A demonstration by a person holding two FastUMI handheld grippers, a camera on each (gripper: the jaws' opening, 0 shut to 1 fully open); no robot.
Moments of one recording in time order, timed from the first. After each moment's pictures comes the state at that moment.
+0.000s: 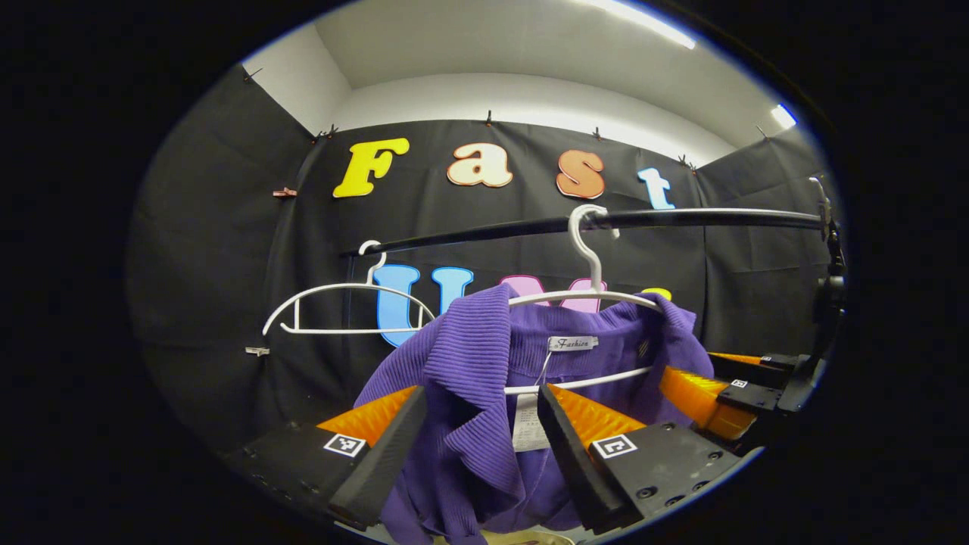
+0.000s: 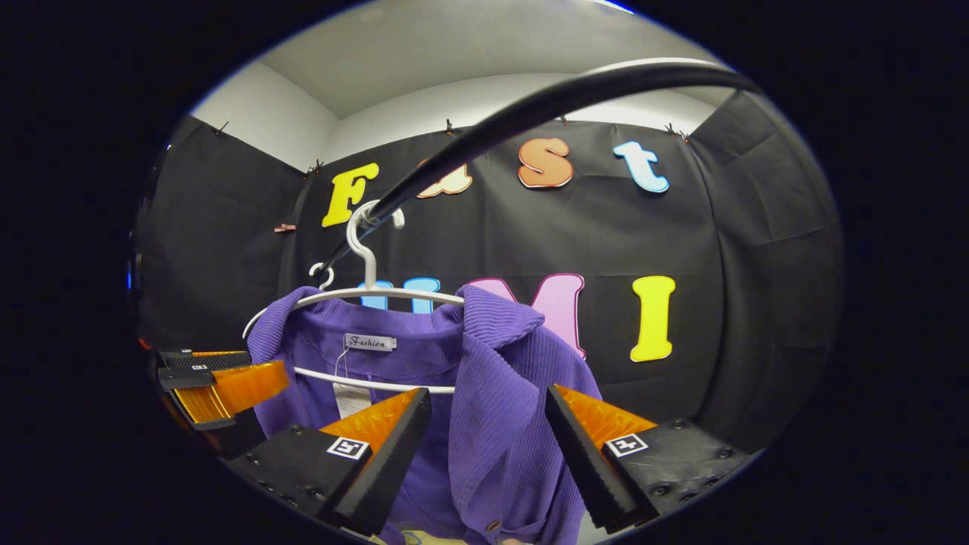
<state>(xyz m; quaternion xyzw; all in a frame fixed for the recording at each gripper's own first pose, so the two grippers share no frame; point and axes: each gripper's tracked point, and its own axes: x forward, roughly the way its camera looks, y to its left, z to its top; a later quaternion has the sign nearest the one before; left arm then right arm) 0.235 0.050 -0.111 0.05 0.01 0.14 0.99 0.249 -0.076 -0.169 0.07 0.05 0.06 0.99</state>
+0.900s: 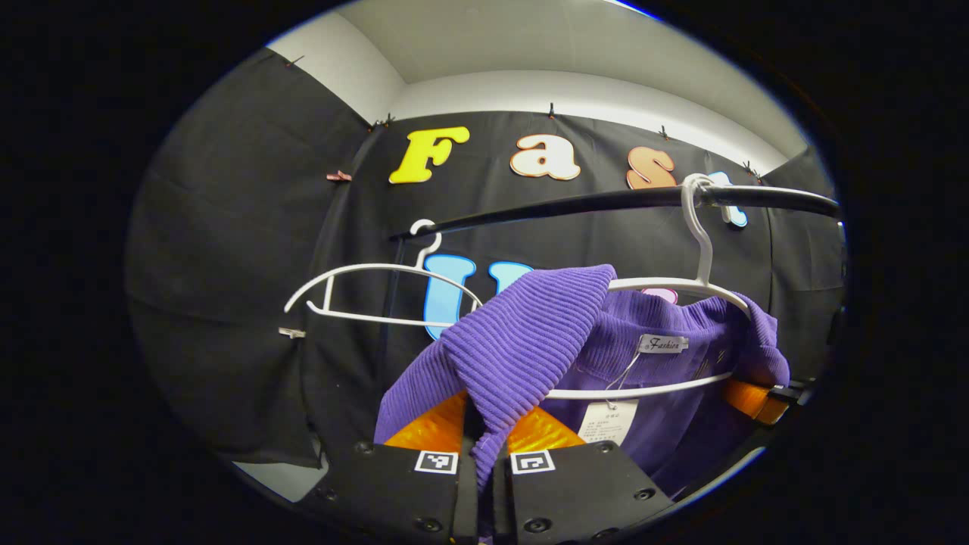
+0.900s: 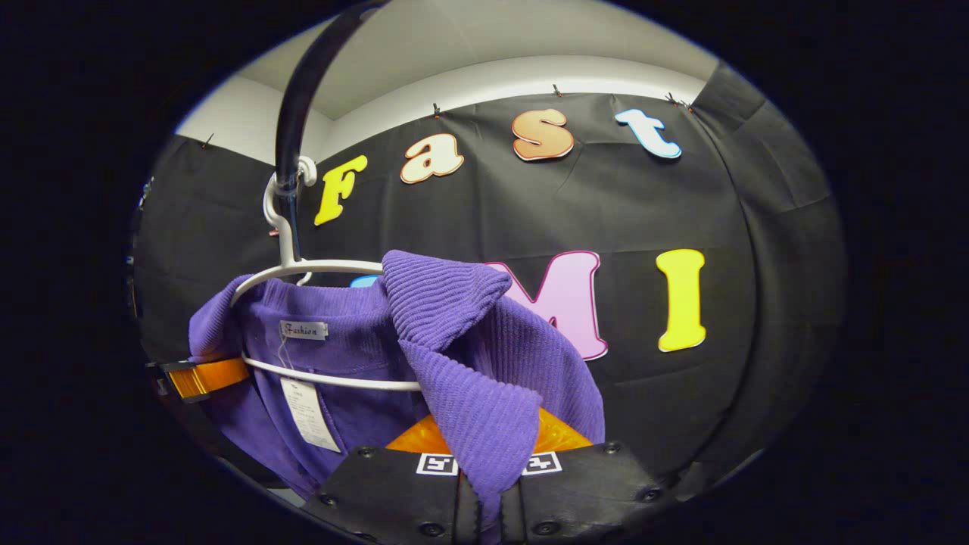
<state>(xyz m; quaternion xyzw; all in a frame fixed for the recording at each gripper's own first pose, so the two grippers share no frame) 0.285 0.115 -0.128 0.01 0.00 0.23 0.97 0.333 -0.088 -0.207 0.12 0.06 0.11 0.99</state>
